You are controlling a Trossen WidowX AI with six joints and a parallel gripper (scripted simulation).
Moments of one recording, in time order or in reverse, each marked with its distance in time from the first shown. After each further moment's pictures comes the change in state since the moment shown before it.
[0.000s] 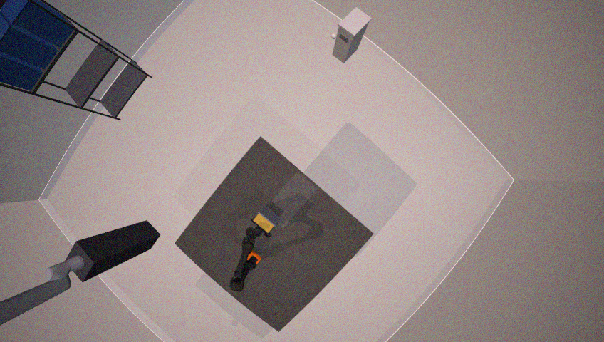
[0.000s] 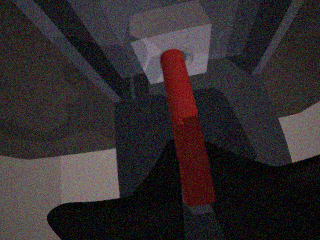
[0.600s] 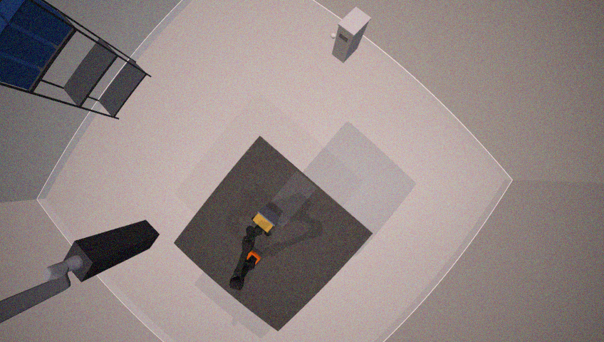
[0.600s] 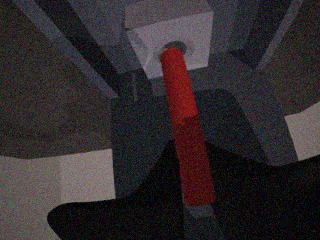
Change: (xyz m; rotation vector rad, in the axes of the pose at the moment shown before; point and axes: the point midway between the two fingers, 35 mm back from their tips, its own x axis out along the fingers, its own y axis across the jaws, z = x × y) arm 0.007 -0.001 -0.006 0.000 0.001 0.001
